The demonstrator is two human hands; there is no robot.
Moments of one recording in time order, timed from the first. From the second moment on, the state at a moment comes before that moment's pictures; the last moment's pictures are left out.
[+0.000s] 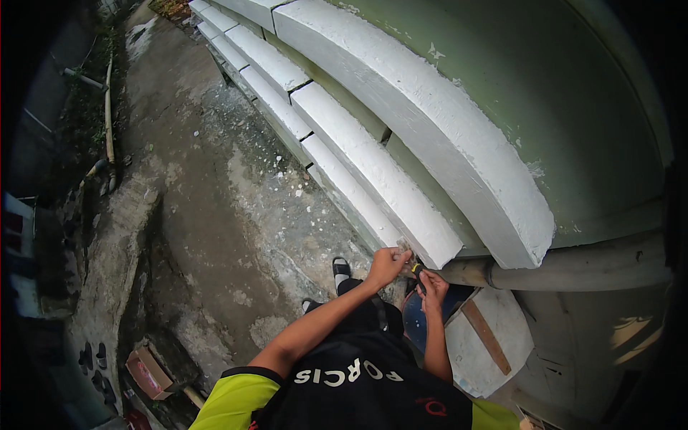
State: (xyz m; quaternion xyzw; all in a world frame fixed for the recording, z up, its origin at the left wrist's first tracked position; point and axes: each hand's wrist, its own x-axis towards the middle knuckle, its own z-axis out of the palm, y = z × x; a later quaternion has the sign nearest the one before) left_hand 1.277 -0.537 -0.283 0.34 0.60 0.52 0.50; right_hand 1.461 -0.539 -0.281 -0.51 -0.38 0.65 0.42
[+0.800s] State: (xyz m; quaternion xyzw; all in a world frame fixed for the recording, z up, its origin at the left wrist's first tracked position) left_hand 1.092 -0.732 -0.438 0.01 0.70 0.43 0.57; right_hand 1.396 -0.507 -0.301 -0.50 -0.33 0.64 0.48
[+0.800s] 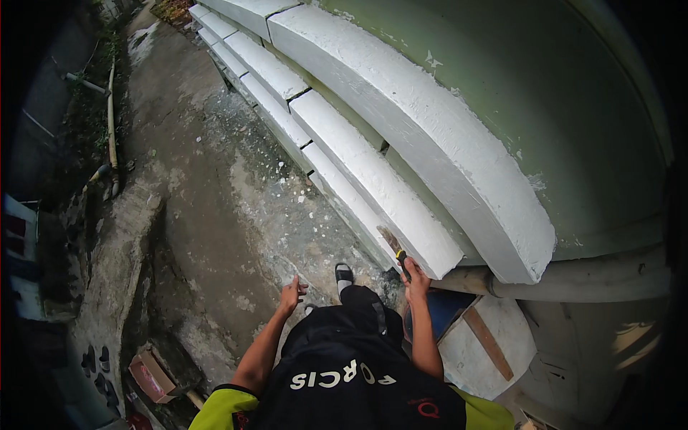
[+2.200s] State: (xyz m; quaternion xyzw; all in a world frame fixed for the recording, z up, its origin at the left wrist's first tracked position) left_hand 1.074 -0.755 -0.456 0.05 0.67 0.45 0.59; right_hand 1.372 -0.503 -0.320 -0.45 -0.29 0.72 0.44
